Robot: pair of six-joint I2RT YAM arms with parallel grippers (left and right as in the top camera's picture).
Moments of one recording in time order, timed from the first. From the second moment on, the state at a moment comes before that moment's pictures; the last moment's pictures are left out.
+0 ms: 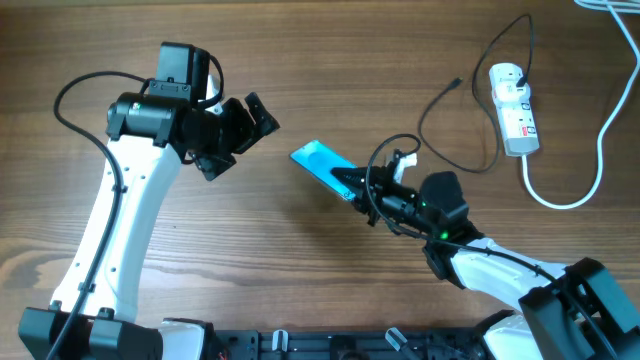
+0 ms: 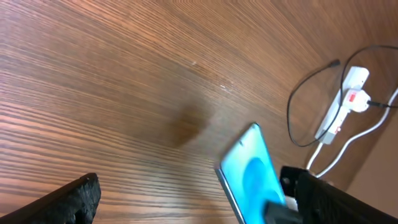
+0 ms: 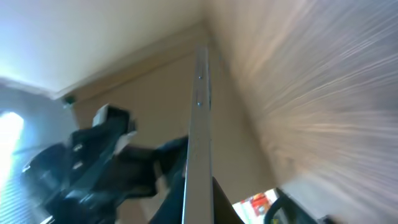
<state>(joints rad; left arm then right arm) -0.16 1.51 1.43 -1.12 0.34 -0.72 0.50 1.47 0.35 1.02 -0.58 1.91</state>
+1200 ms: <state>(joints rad) -0.33 1.51 1.31 -0.92 0.55 -0.99 0.50 1.47 0.35 1.08 -0.58 2.06</state>
